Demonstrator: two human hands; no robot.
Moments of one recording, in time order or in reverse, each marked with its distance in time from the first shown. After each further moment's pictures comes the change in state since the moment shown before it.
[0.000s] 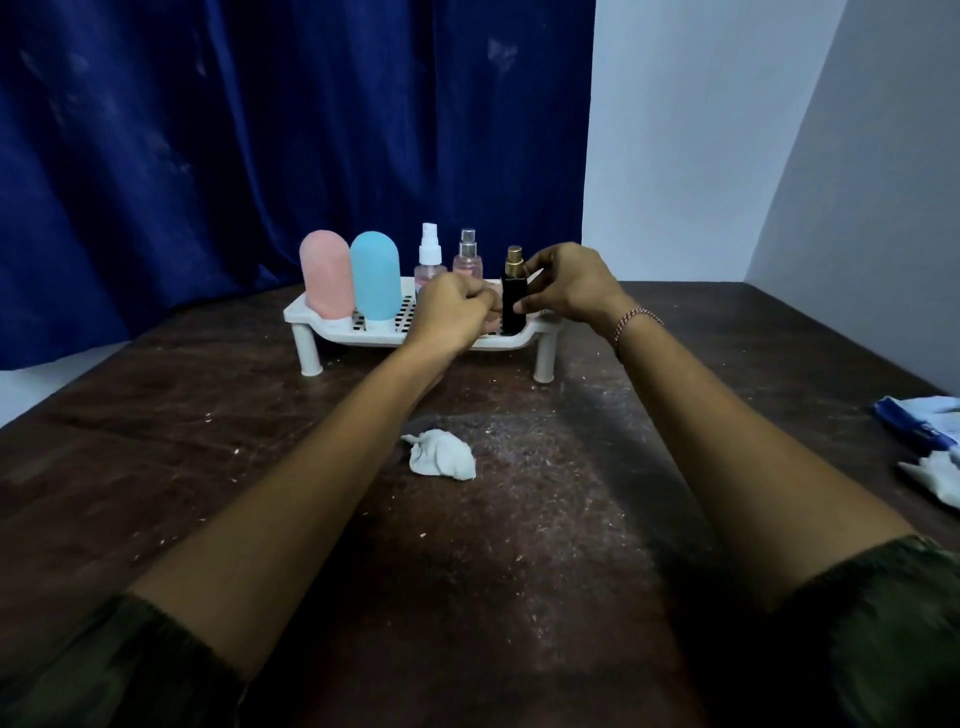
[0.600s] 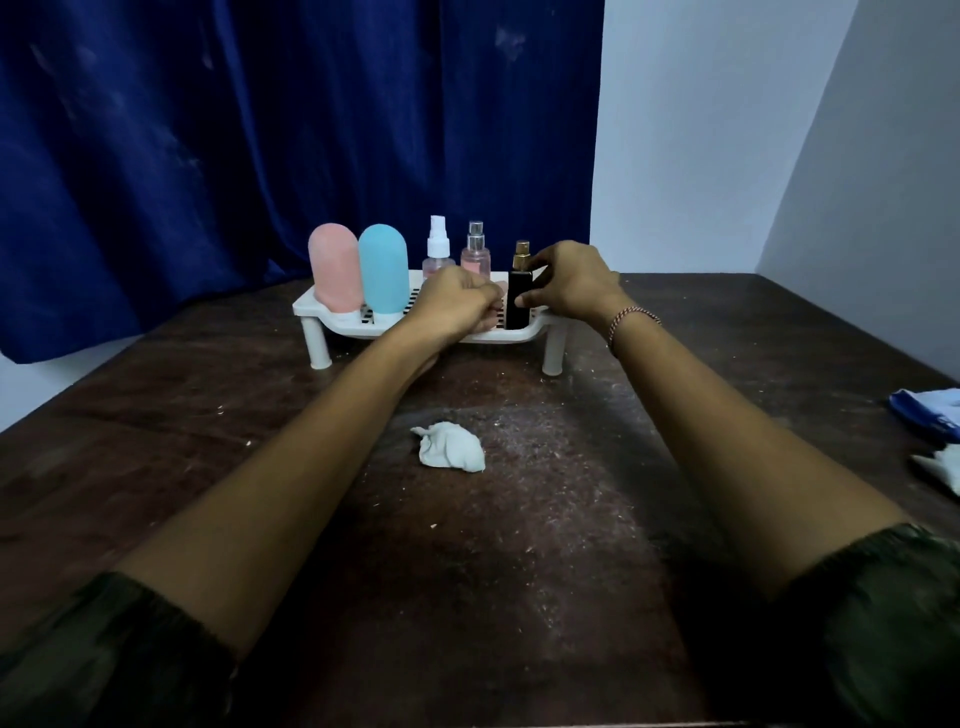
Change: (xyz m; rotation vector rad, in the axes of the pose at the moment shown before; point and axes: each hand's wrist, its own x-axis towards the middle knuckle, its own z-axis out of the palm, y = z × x) left_hand 0.005 0.000 -0.013 0.000 -0.127 -0.095; right_hand 0.003 -0.005 0.010 -0.113 0.009 0.041
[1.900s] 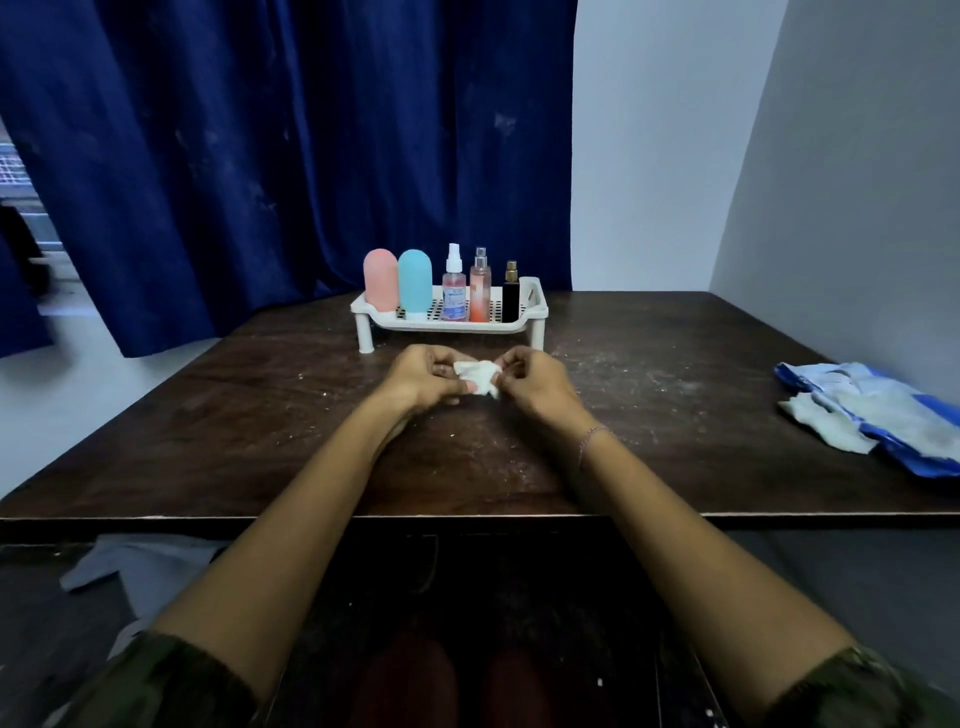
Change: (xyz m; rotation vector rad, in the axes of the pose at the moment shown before) left_hand -0.146 -0.011 -0.032 0.123 -0.033 -0.107; right_hand -0.189 -0.037 0.015 0.426 -0.043 0.047
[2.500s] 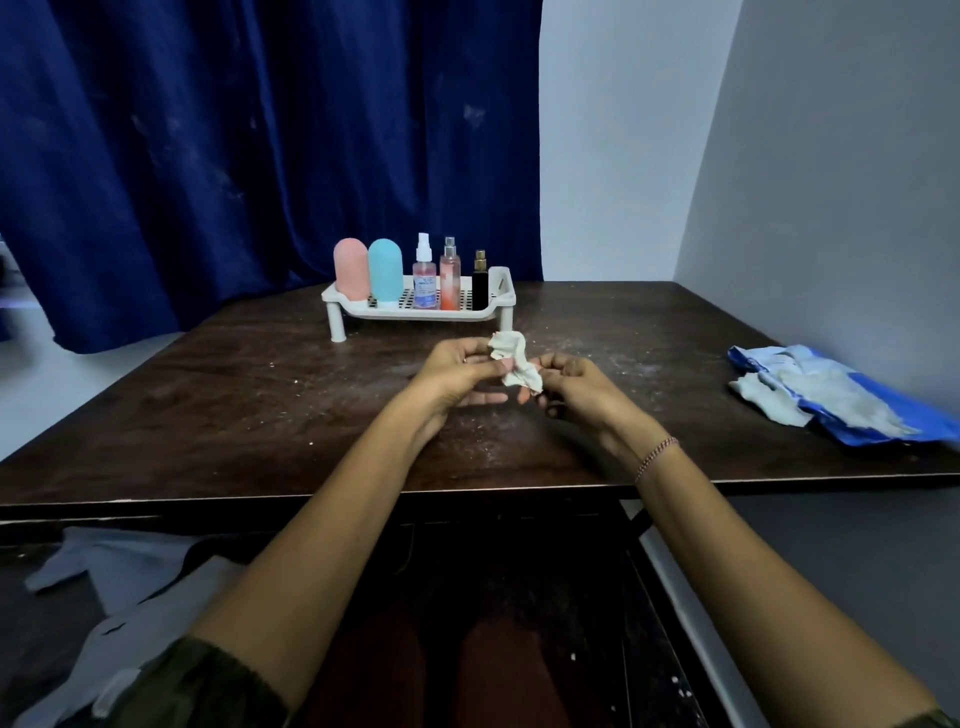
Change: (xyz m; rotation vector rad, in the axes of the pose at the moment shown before) left_hand -0.034 0.028 0.061 -0.445 -0.150 0.010; right_hand -0.052 0.028 -0.059 0.481 -0.141 0.128
